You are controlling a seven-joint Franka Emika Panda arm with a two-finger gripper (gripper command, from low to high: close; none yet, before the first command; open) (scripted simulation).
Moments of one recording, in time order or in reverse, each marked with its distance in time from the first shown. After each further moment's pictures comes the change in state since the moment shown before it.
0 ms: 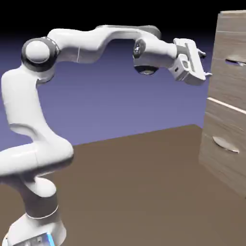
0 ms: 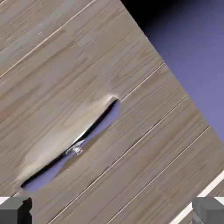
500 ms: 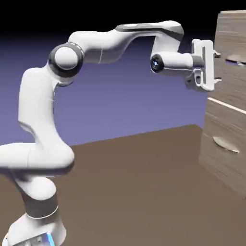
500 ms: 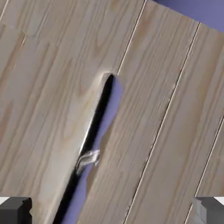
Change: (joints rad) arm -0.544 0.027 0.519 0.341 0.617 0.004 -0.159
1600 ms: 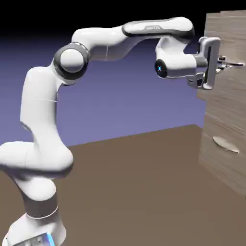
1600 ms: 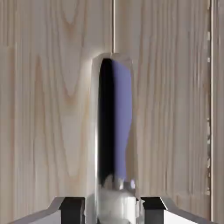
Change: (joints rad) arm 0.042 0.096 -0.036 -0.035 0.349 -0.041 -0.175
